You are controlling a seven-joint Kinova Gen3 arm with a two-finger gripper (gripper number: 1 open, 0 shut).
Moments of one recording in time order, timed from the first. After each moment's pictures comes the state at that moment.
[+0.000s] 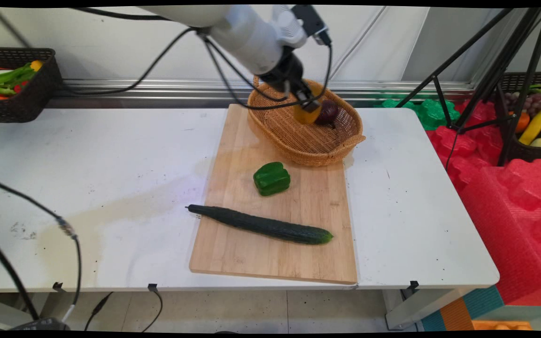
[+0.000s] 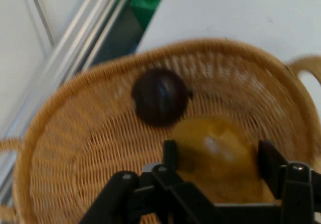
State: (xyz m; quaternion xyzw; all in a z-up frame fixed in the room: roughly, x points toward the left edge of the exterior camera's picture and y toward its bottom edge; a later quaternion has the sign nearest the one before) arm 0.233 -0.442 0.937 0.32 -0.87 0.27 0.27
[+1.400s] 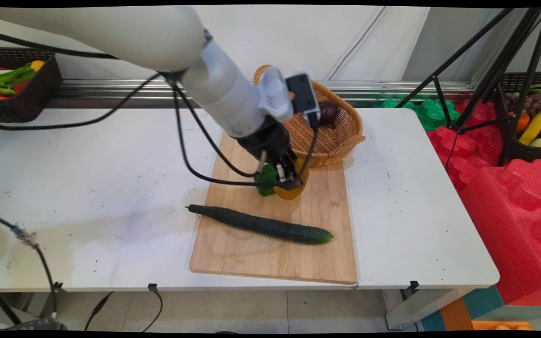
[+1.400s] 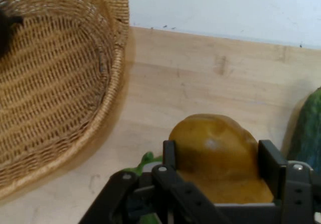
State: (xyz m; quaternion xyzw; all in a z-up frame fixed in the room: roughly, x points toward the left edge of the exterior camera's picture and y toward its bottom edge) arm 0.209 -0.334 0.909 0.23 -0.94 0.16 0.21
